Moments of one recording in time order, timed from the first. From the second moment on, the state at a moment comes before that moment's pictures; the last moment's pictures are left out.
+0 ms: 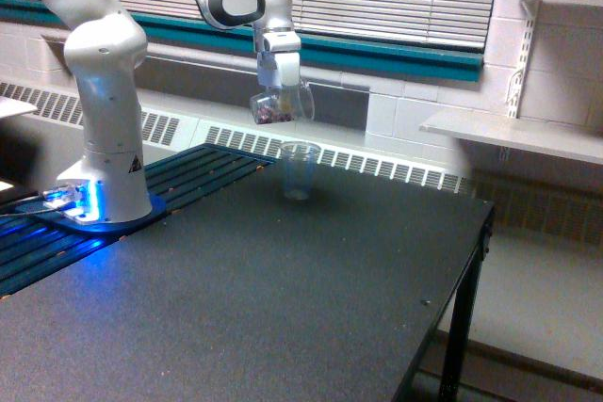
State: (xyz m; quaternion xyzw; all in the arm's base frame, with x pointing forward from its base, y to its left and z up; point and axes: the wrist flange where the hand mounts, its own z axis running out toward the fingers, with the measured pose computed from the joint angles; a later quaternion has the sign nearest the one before) arm 0.224 0.249 0.329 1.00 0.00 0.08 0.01
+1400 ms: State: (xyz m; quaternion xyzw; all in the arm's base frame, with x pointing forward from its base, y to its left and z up) arm 0.231 0.279 0.292 0.99 0.05 0.00 0.10
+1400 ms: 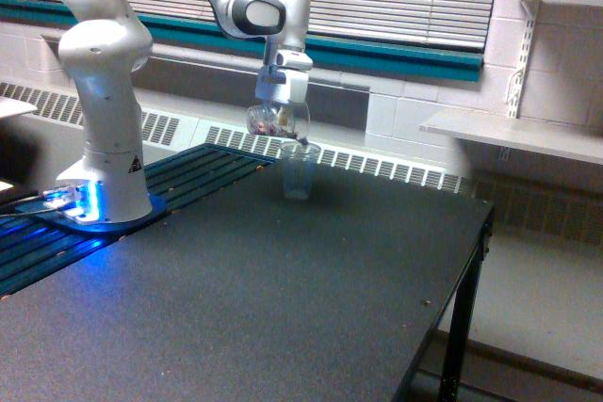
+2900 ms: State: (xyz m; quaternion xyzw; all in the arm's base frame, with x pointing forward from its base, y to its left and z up) arm 0.243 0.284 0.288 0.99 0.09 -0.04 0.14
